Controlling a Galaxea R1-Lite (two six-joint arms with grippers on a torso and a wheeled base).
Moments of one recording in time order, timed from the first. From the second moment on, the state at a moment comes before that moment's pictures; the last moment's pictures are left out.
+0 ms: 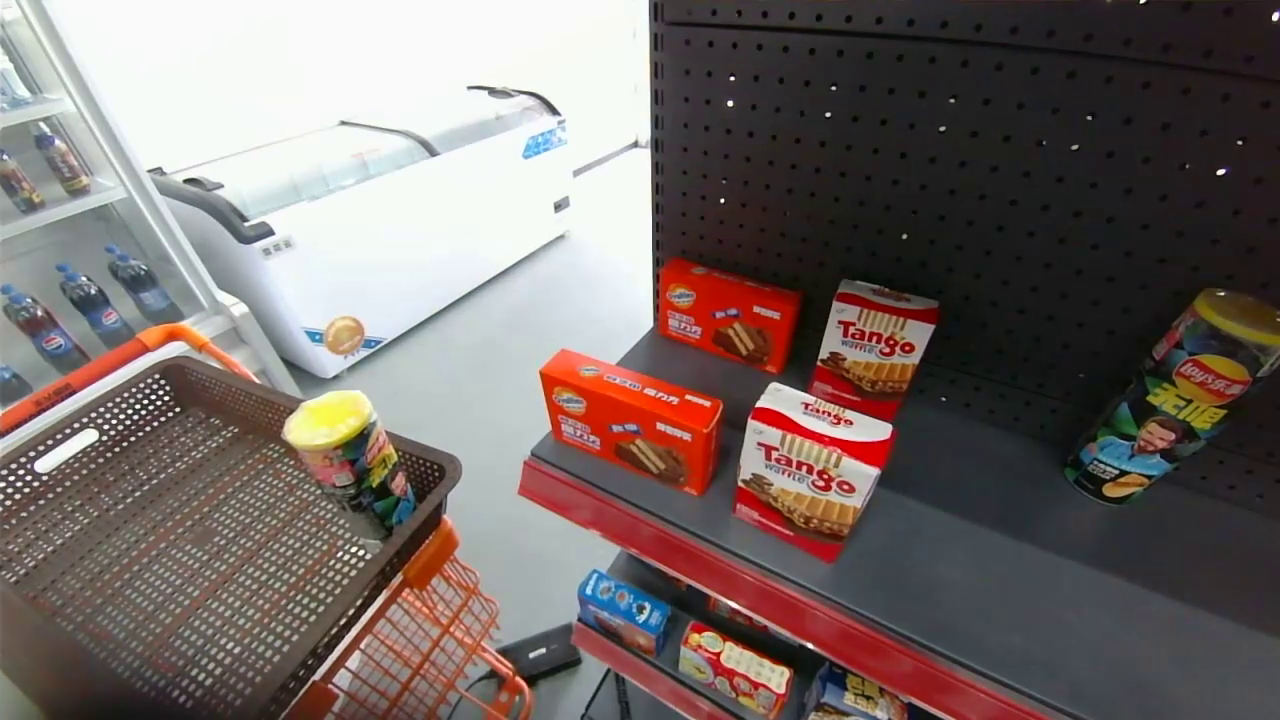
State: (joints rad) left arm -0.01 0.09 -0.10 0.01 0.04 0.06; right arm 0.00 0.00 0.00 0.00 -0.01 0.00
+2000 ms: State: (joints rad) left arm -0.01 2.03 -0.42 -1.43 0.14 0.02; right arm 0.00 0.00 0.00 0.00 -0.01 0.00
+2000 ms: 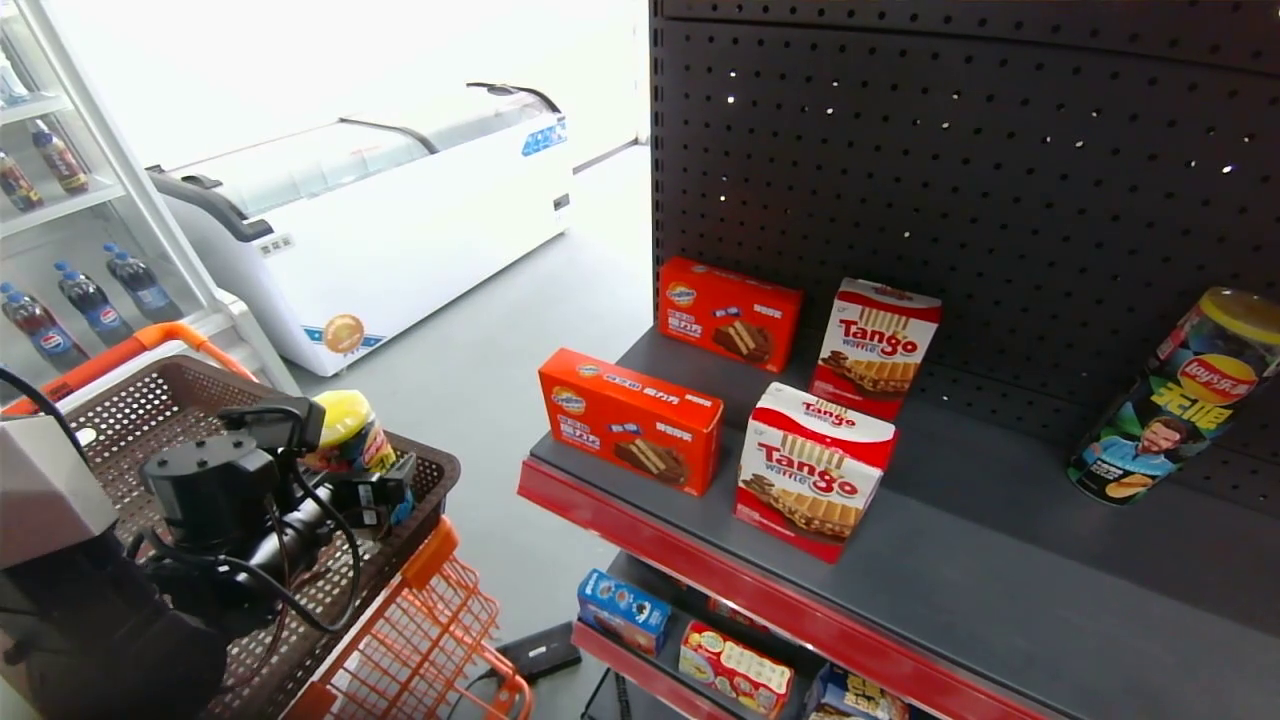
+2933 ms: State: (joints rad) left arm -0.01 2.04 -0.59 -1.38 0.06 0.10; right arm 0.00 0.00 0.00 0.00 -0.01 0.00
